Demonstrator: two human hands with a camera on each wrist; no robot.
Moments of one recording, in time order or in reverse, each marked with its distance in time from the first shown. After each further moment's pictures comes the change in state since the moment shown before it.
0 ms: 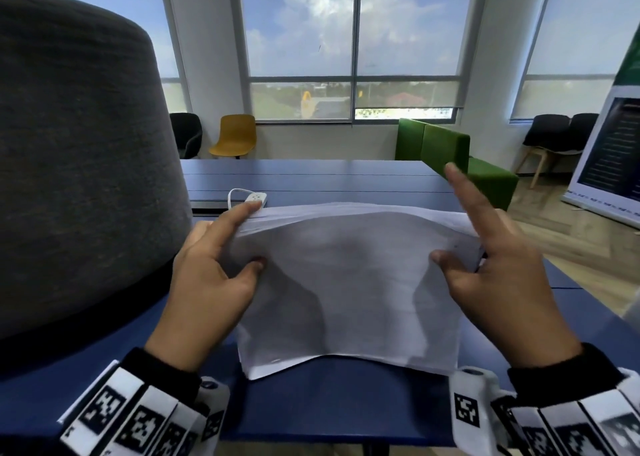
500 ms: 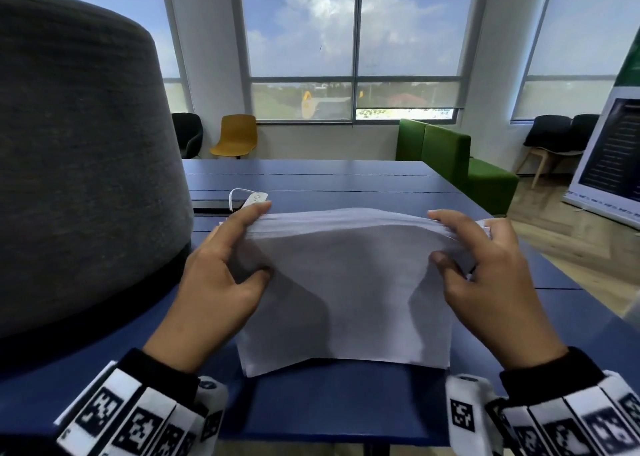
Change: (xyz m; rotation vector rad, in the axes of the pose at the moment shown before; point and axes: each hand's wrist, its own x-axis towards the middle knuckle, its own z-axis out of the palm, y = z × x) left_hand -0.002 0.000 -0.002 -0.093 -0.154 -0.013; right_hand -0.003 0.010 0.017 0.002 0.019 0.065
